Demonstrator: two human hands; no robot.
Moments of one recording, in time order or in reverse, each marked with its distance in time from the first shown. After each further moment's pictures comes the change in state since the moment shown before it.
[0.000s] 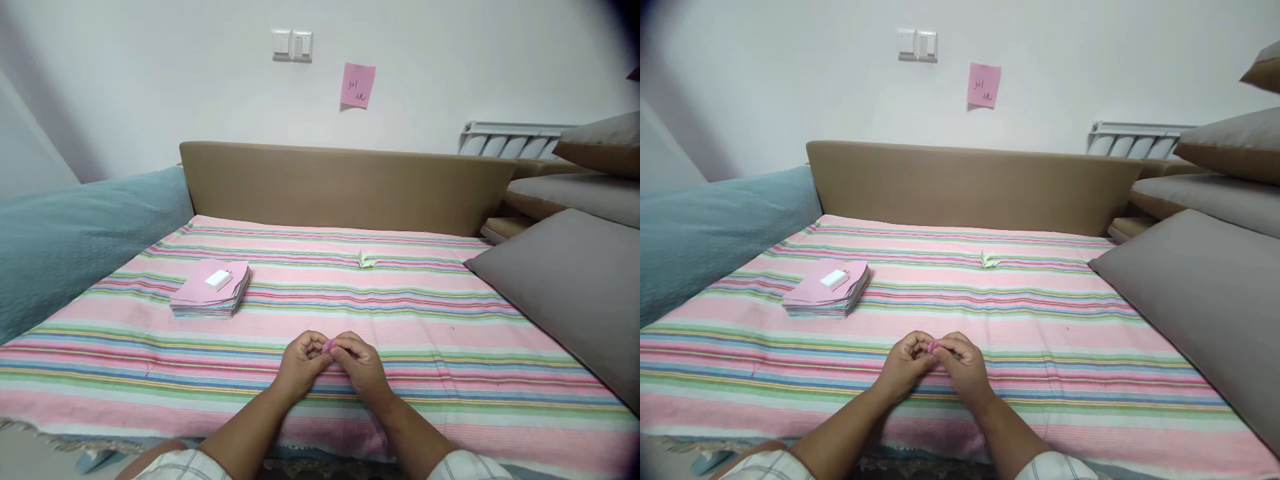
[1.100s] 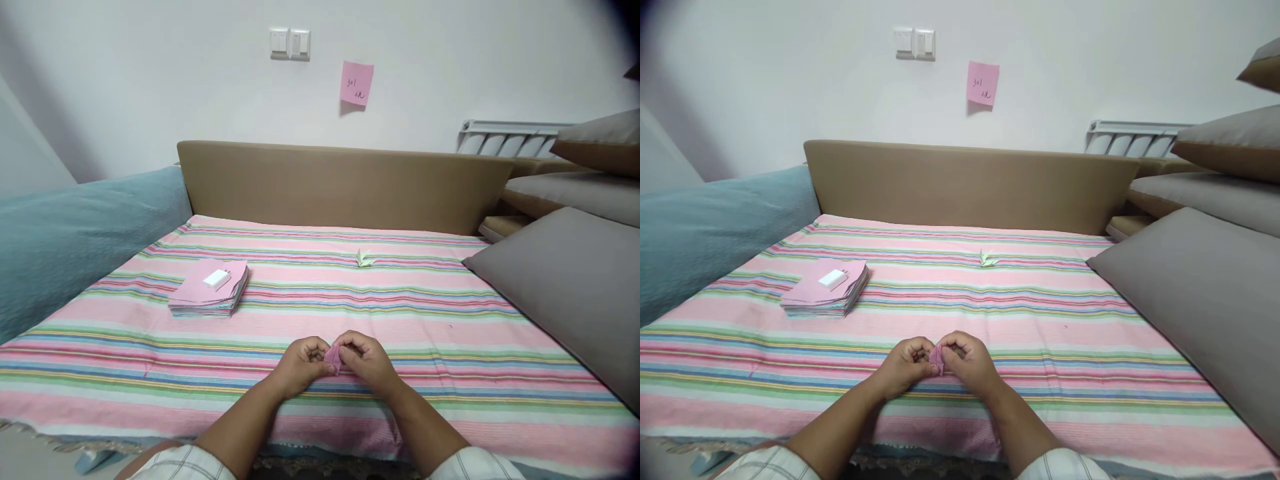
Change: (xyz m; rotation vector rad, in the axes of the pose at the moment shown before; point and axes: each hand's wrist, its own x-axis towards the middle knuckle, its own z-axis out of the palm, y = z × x) left_hand 0.002 0.005 -0.007 0.043 -0.208 -0.141; right_hand 0.005 -0.010 -0.019 -0.007 -0.138 0.155
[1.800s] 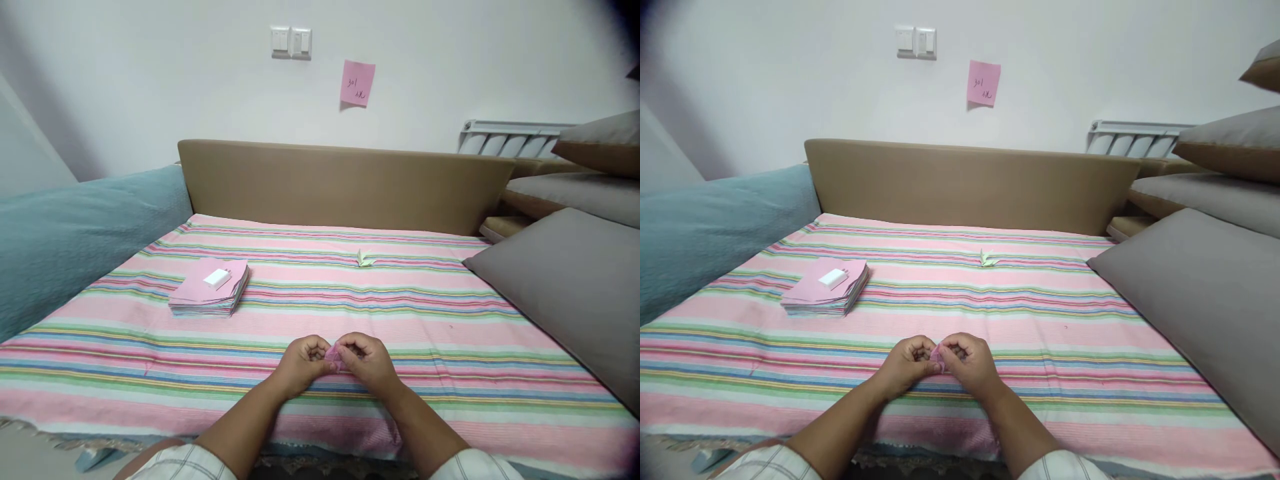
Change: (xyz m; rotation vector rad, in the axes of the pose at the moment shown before) left_hand 0.002 -0.005 0.001 0.039 0.059 0.005; right_hand -0.004 0.001 0.000 -0.200 0.085 -0.057
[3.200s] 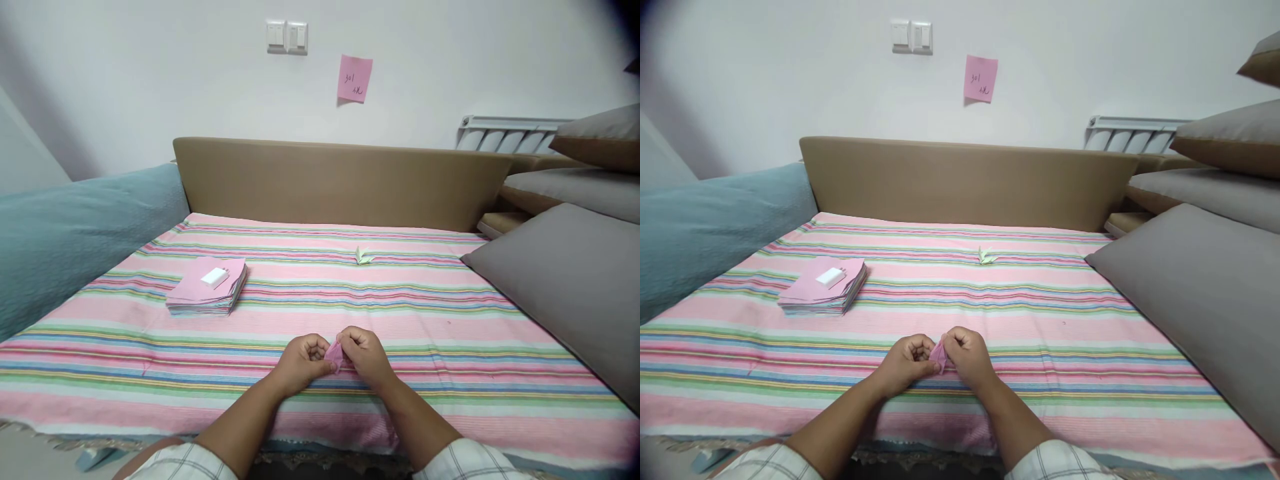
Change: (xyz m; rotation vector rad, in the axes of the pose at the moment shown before) left_hand -0.001 0.004 0.001 0.032 -0.025 -0.027; right_hand 0.010 -0.001 0.007 0.083 0.042 0.199
